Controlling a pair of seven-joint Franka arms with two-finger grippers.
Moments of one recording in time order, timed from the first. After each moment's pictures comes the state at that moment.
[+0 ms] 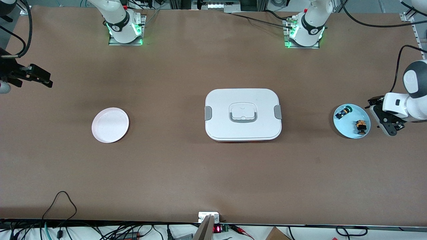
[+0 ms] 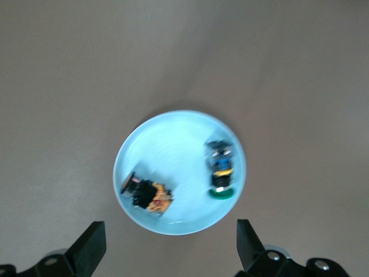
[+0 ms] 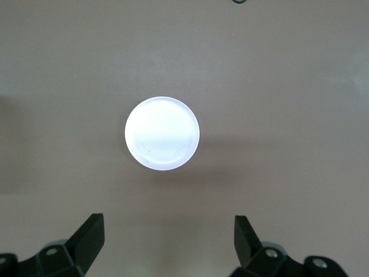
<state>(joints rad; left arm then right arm) 0.41 0.36 -0.15 -1.84 0.15 2.03 1.30 0.06 0.03 -0.09 -1.58 -0.04 1.60 -0.04</state>
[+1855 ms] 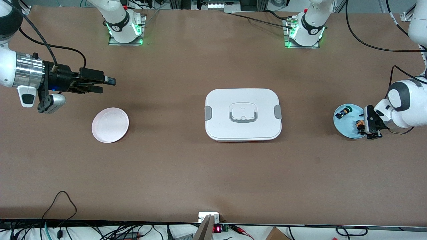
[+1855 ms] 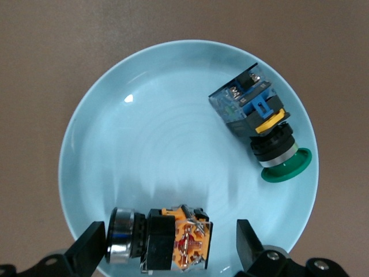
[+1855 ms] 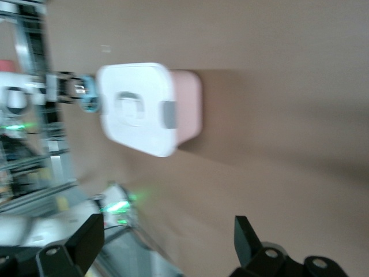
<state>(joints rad) 0.59 0.59 -0.22 -1.89 0.14 2.29 1.86 0.11 0.16 -0.08 -1.62 0.81 1.55 -0.10</state>
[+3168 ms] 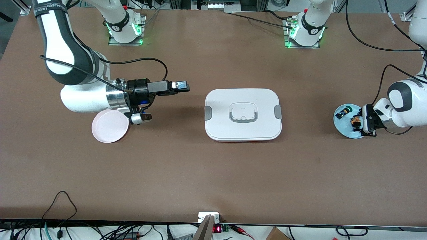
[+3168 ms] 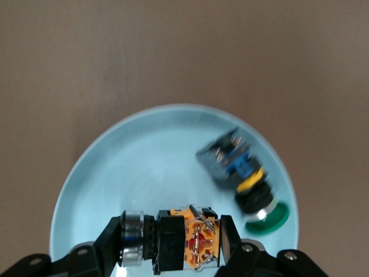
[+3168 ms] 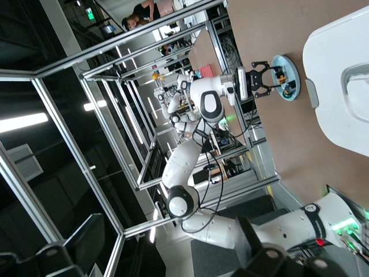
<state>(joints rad) 0.60 0.58 -0.26 -1.87 -0.05 2.14 1.92 0.41 0.35 -0.08 -1.70 1.69 1.76 -0.11</state>
